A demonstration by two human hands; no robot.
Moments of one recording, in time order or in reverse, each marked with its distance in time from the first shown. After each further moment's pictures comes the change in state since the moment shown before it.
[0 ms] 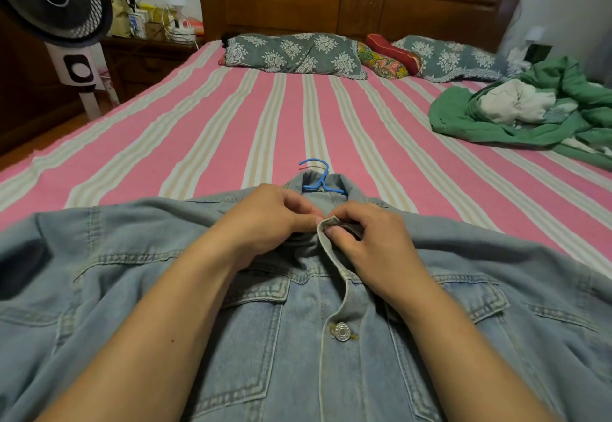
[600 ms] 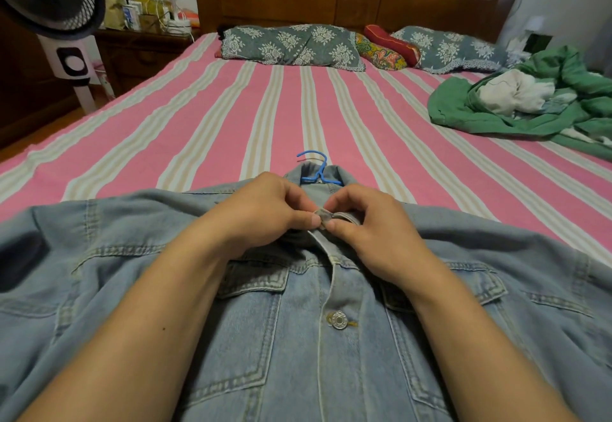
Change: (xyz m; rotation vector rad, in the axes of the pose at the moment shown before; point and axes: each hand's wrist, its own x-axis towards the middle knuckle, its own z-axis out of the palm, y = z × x) left_hand -0.002 0.002 -0.007 0.161 -0.067 0.053; right_hand 0.006 -0.006 -0.009 0.142 -0.113 0.119
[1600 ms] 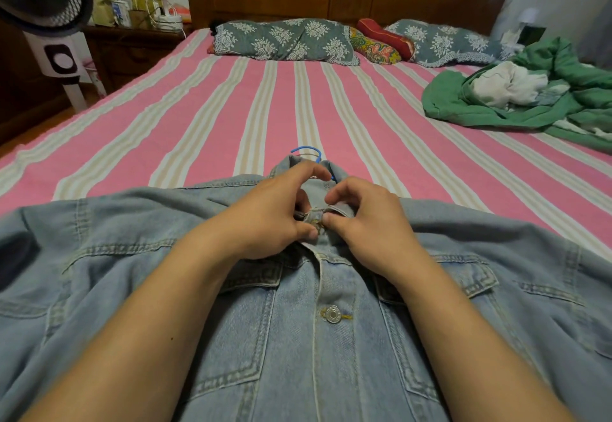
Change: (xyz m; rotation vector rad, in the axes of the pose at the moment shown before) left_hand 0.001 -0.001 0.010 0.296 -0.040 0.284; right_hand 0.001 0.002 0.004 -0.083 0.108 0.072
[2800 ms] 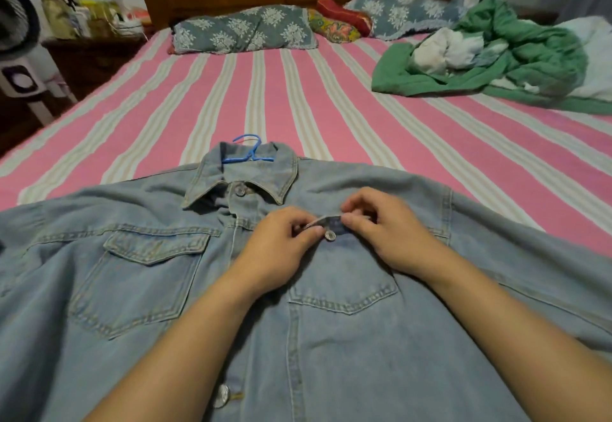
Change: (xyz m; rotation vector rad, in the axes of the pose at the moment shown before) left_hand -0.018 0.078 0.128 -0.104 0.113 -0.085; right_hand -0.075 0.100 -0.104 -0.003 -0.102 -0.074
